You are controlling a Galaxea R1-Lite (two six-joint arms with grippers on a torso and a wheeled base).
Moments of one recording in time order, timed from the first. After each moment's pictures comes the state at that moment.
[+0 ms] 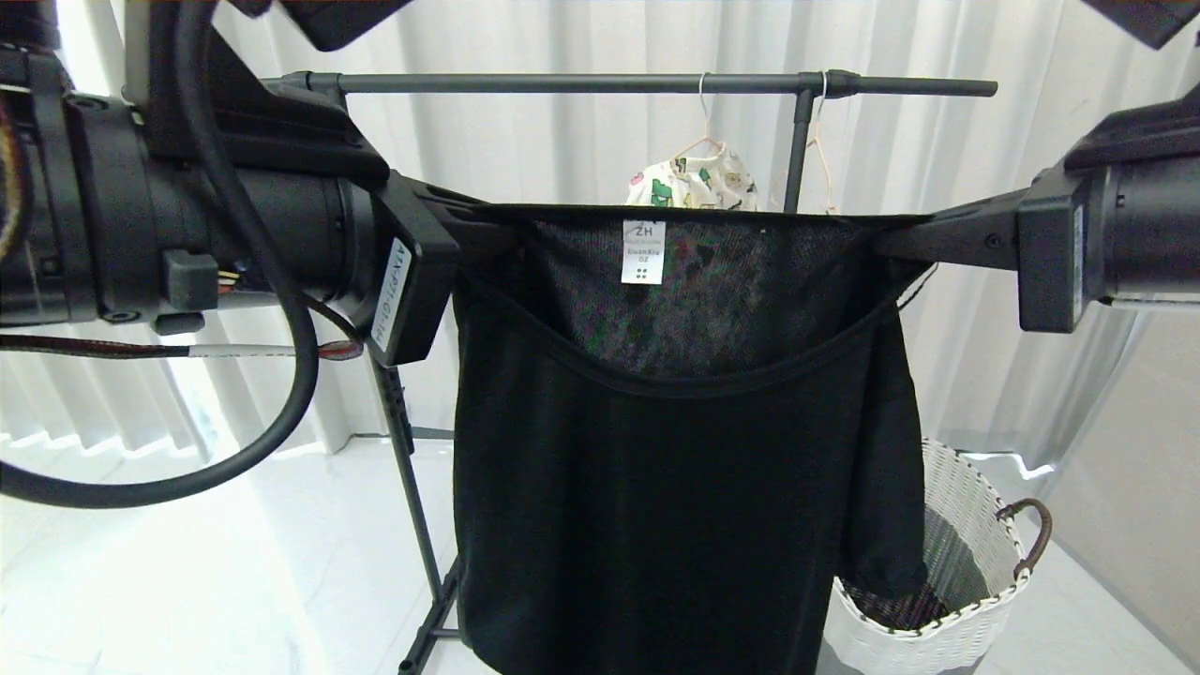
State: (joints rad) left arm -0.74 1.41 -1.41 0.28 0.06 0.45; right arm 0.81 1.41 -1.49 0.39 -0.04 -0.09
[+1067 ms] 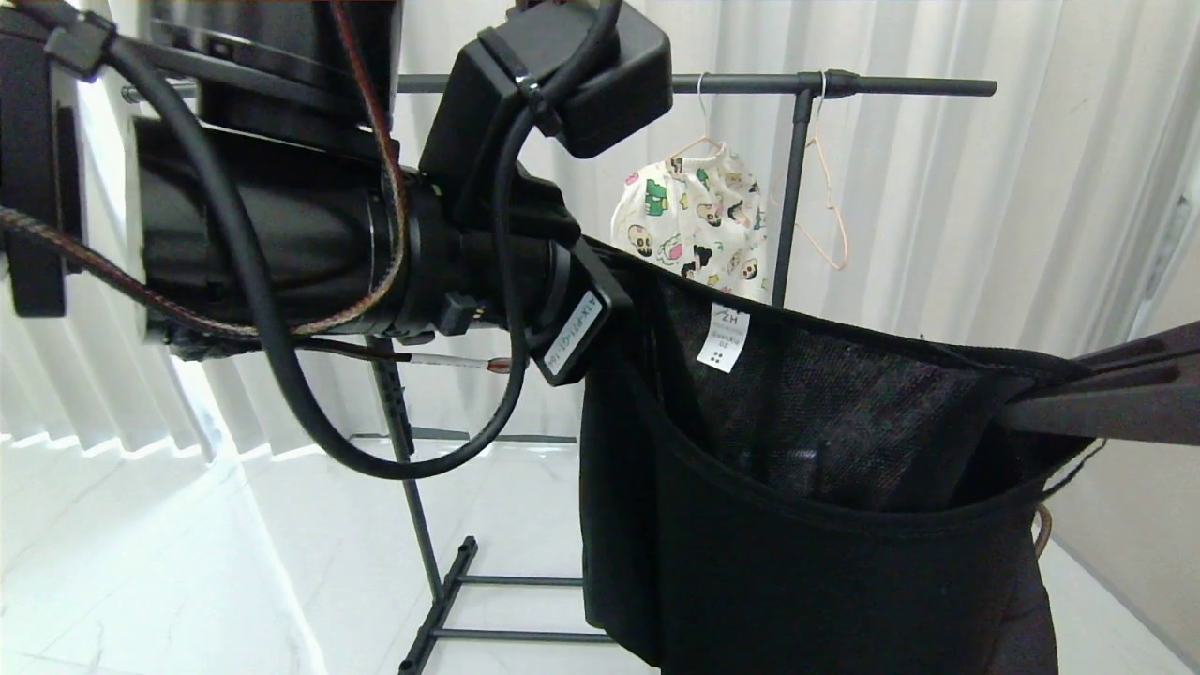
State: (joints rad) left arm -0.78 1.60 -1.50 0.26 0.02 0.50; right arm 0.93 1.27 -1.49 0.71 0.10 -0.09
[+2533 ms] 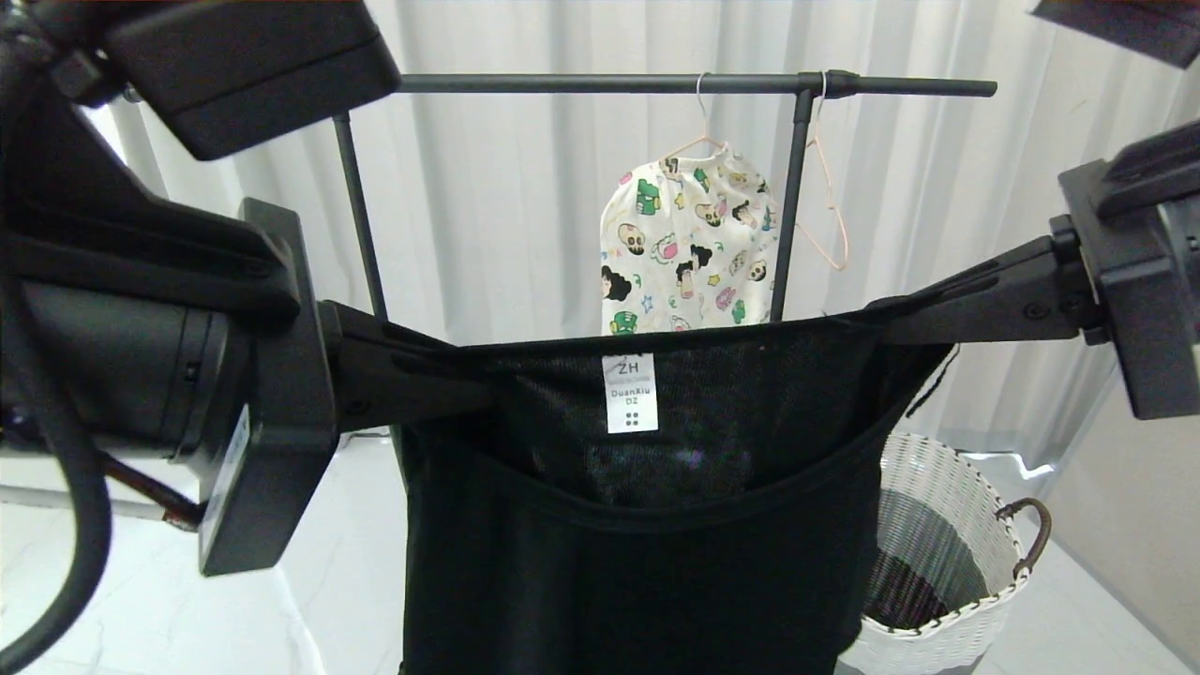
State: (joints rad) left arm -0.83 1.37 -1.51 0.70 -0.04 0.34; right arm 0.89 1.48 -1.76 0.82 0.11 -0.14
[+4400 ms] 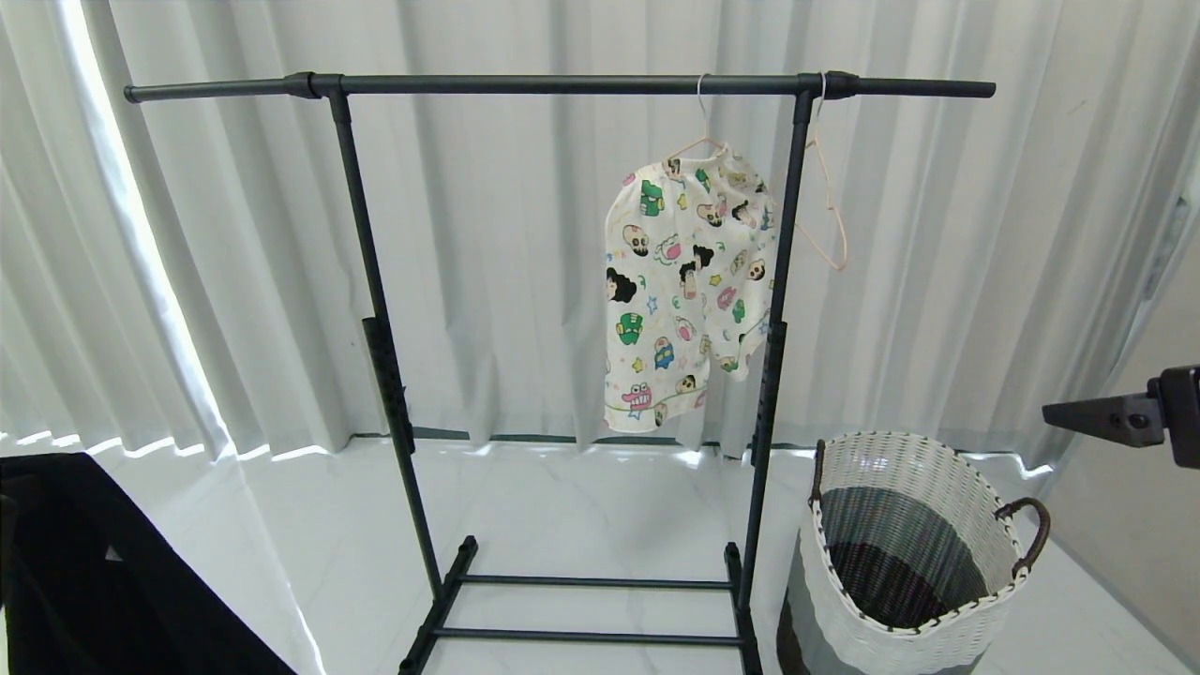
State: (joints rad) left arm -0.16 0.94 -0.92 0.50 0.18 0.25; right arm 0.43 1.21 -1.14 0.54 -0.26 0.16
